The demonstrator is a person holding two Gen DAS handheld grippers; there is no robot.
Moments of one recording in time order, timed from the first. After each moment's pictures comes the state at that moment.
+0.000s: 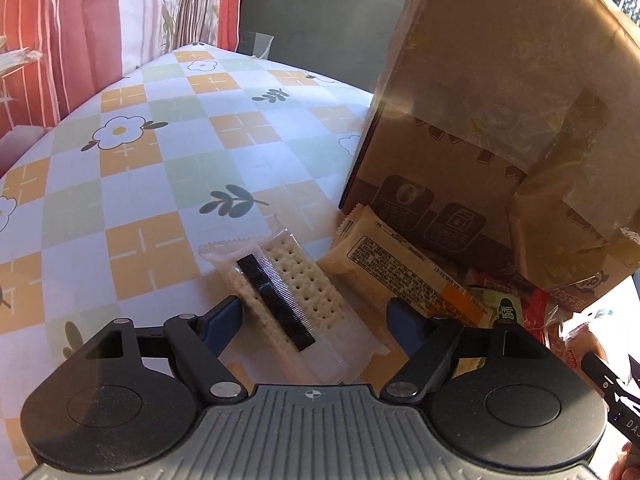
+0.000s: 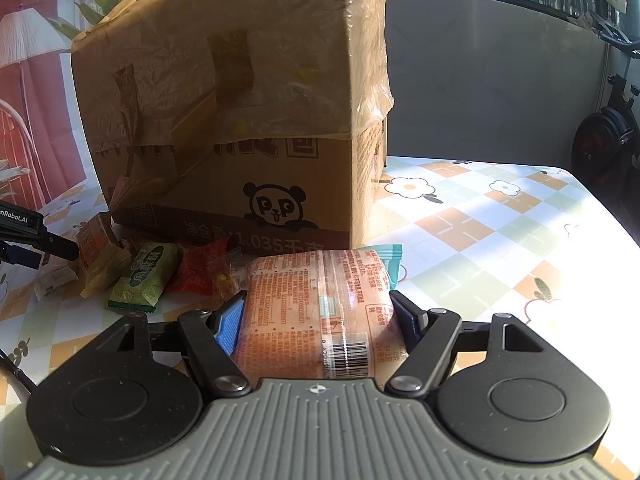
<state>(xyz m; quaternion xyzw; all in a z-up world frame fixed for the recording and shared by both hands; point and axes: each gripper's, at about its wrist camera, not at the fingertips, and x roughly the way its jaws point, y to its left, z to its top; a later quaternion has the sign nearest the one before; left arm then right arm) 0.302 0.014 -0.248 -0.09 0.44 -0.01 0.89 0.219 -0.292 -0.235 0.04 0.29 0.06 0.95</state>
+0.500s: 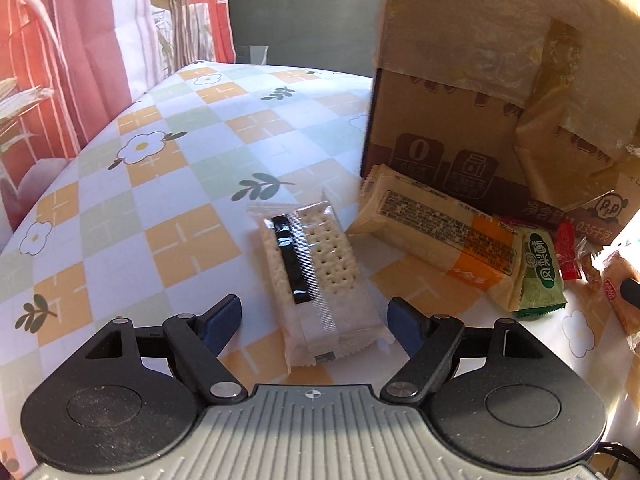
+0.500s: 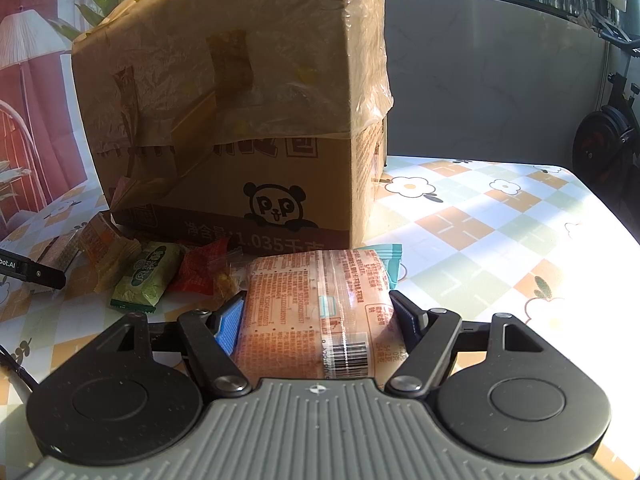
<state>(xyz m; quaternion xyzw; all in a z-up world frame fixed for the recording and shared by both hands) 0.265 0.019 -0.249 -0.01 0.44 0.00 0.90 0.219 -0.292 -0.235 0.04 0.29 0.06 0.95</state>
